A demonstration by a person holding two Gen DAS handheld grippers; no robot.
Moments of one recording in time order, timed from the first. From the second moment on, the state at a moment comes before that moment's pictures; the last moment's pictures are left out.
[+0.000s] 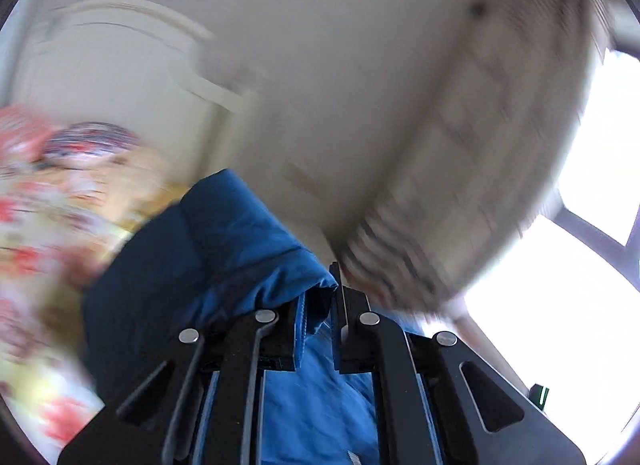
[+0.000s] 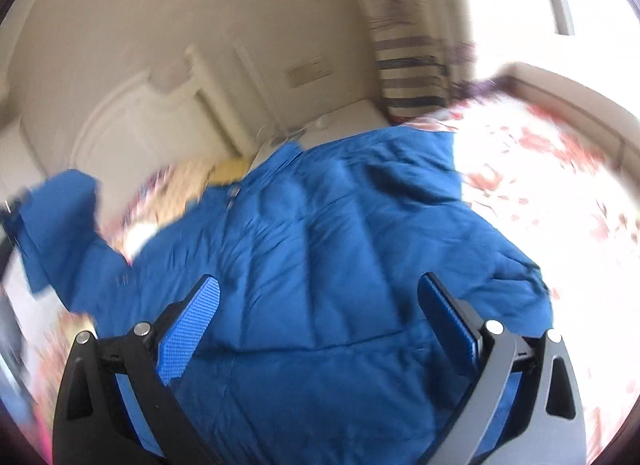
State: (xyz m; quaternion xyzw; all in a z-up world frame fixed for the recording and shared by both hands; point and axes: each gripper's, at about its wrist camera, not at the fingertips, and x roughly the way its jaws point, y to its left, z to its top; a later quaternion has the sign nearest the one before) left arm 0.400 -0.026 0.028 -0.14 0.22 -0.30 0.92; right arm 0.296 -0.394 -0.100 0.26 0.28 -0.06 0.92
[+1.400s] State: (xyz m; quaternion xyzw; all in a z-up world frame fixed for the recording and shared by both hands) left arm 0.398 0.053 -0.132 -0.12 0.43 -0.01 0.89; right arm 0.304 -0.326 -0.084 0.10 0.28 -0.02 0.95
